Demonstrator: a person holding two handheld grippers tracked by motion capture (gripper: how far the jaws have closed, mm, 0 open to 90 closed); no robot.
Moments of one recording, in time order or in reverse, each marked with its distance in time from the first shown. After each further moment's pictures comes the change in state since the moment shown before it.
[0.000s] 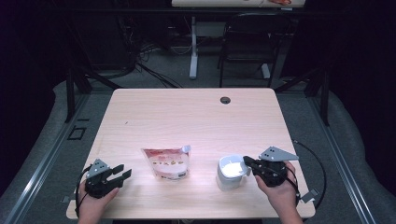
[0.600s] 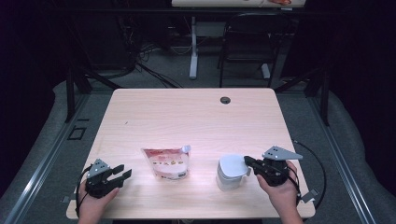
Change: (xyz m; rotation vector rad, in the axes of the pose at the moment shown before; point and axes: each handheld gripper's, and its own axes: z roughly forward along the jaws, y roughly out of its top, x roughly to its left) left arm 0.001 0.000 0.001 0.005 0.002 0.007; right arm -0.007 -0.004 0.000 -0.018 0.037 0.070
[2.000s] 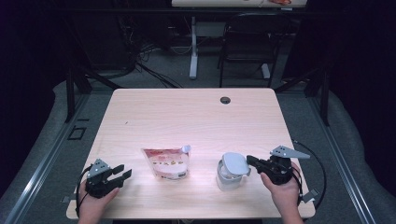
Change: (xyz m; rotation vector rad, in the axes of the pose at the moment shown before) left arm 0.000 0.000 0.001 -0.002 0.001 -0.004; right arm -0.018 -0.010 0.001 -0.041 0.059 0.154
